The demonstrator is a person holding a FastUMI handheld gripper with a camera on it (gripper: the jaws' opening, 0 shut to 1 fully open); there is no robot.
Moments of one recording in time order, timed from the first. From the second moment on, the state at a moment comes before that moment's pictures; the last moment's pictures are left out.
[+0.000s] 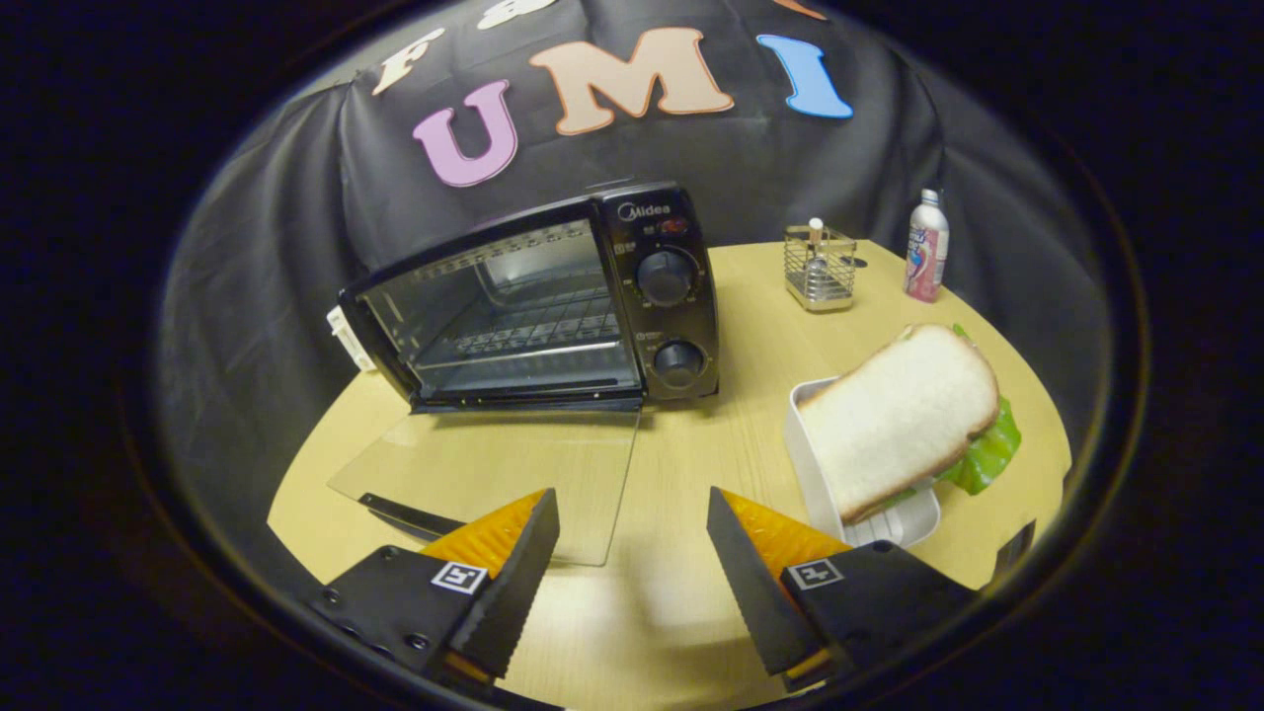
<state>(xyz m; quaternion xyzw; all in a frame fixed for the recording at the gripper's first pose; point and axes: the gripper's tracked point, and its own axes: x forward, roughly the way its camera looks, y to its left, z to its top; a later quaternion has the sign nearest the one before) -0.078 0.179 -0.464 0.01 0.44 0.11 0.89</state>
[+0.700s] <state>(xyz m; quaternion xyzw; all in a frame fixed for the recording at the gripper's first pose) -0.052 0.149 -0.440 0.04 0.41 0.09 0.91</state>
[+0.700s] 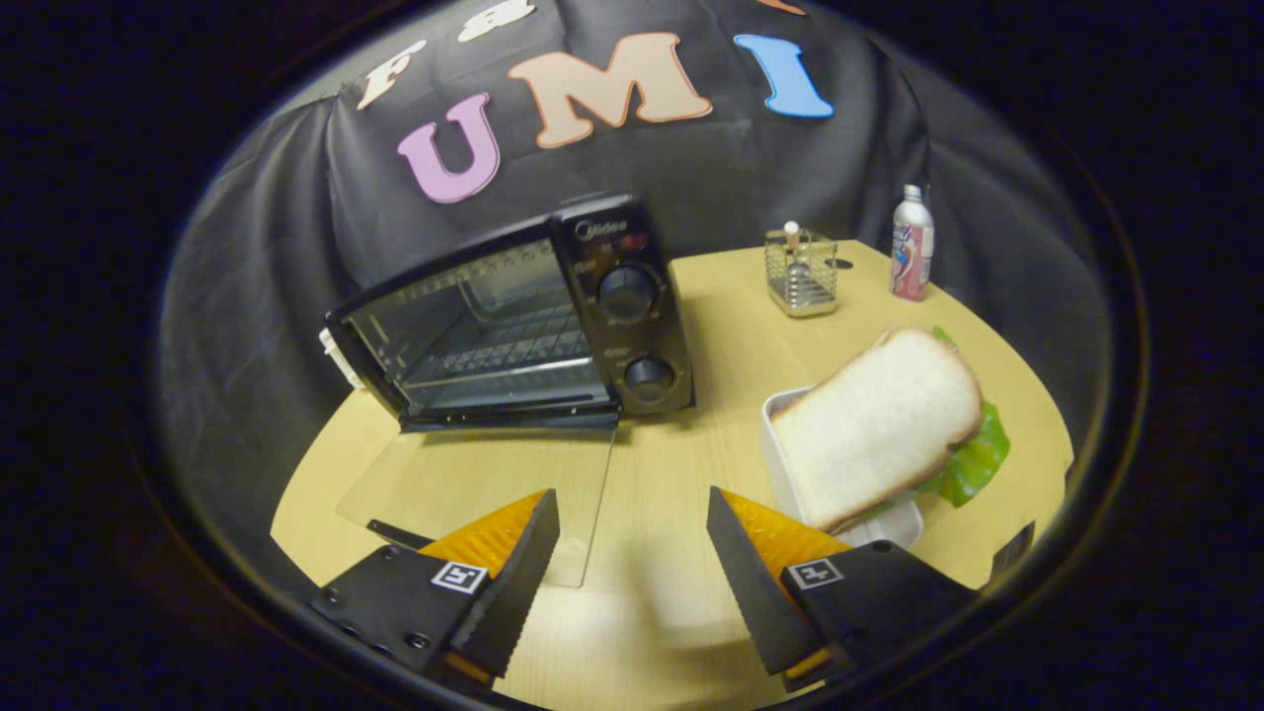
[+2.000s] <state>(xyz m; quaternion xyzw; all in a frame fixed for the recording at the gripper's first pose) 0.020 -0.024 -0.418 0.13 0.36 -0.04 0.93</state>
